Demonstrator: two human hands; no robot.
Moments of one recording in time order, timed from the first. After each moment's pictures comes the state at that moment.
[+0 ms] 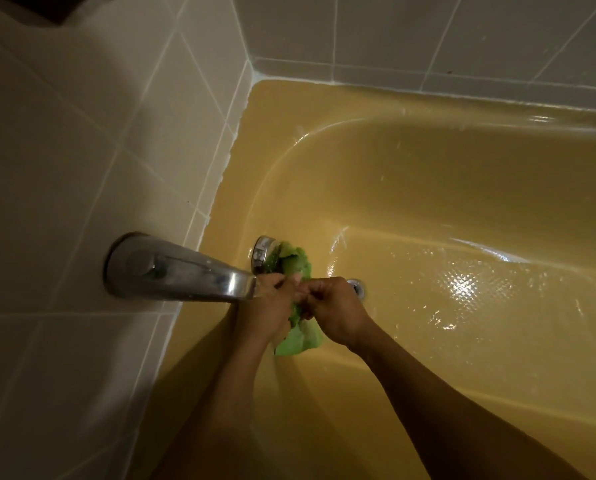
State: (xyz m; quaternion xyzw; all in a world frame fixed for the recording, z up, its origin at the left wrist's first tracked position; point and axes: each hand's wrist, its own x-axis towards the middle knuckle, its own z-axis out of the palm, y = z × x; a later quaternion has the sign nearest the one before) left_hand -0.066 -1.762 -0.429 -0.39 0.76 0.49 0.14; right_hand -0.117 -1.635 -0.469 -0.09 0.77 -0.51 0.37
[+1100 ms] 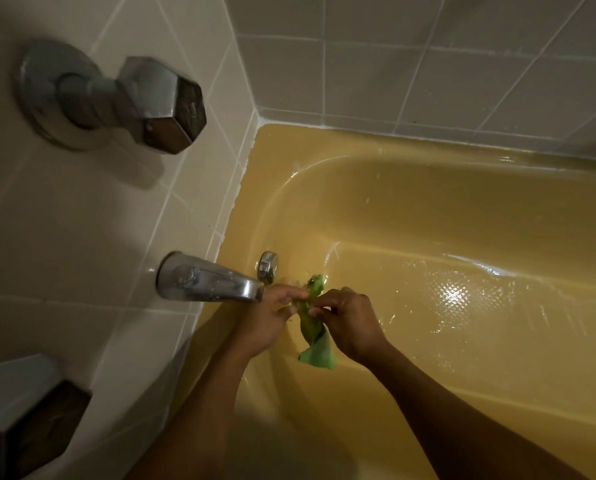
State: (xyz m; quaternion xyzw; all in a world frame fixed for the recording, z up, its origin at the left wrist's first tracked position) left_hand -0.044 -1.773 -0.394 -0.22 0.79 0.55 0.15; right_hand -0.105 -1.595 -0.399 -0.20 0.85 -0.43 0.23
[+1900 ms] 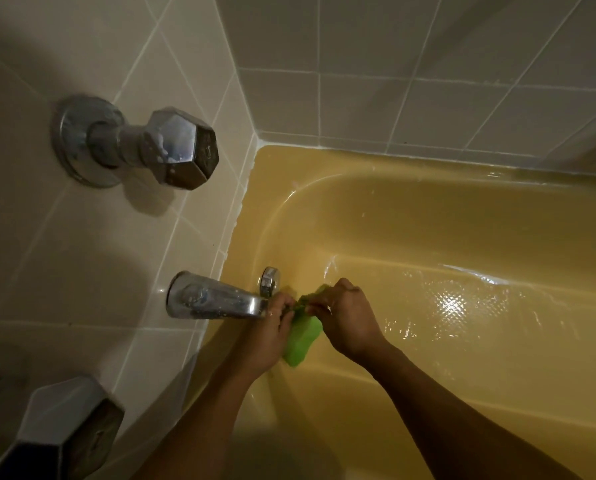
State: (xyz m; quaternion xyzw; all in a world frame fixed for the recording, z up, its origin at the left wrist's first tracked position) left_hand -0.034 -1.776 -0.385 -0.18 0.87 0.43 0.14; right_hand -0.125 -1.610 -0.380 -0.26 0.89 -0.33 0.17
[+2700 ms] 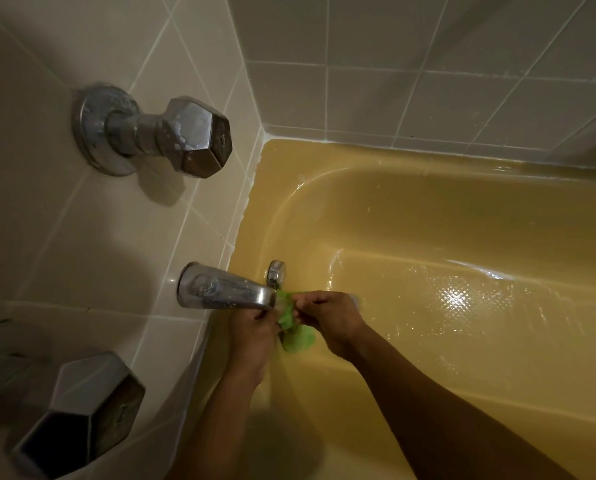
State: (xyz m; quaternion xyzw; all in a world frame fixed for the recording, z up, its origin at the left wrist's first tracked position) left_hand -0.016 -1.771 -0.378 -0.42 0.61 0.67 -0.02; right_hand -0.104 -1.644 -0.374 0.18 0.57 -0.68 0.43
